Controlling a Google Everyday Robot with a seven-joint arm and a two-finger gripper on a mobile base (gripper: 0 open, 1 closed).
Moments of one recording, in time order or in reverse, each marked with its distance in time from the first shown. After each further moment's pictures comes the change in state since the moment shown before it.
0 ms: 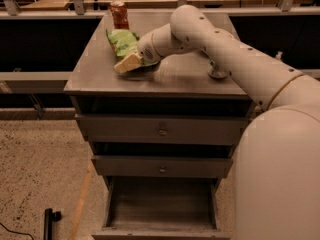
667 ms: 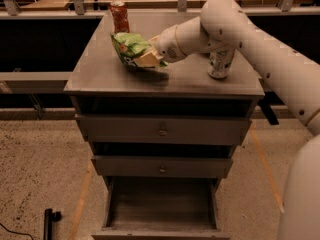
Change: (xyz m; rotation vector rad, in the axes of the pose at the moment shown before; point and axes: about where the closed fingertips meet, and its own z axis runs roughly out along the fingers) arm -0.001 0.031 -0.078 -0.100 -0.061 -0.108
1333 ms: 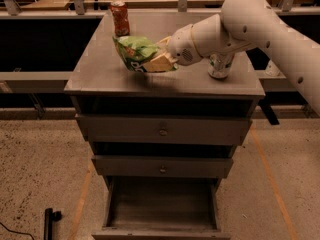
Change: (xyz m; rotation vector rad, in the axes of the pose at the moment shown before) arm 0.006 0.037 -0.053 -0.040 0.011 -0.017
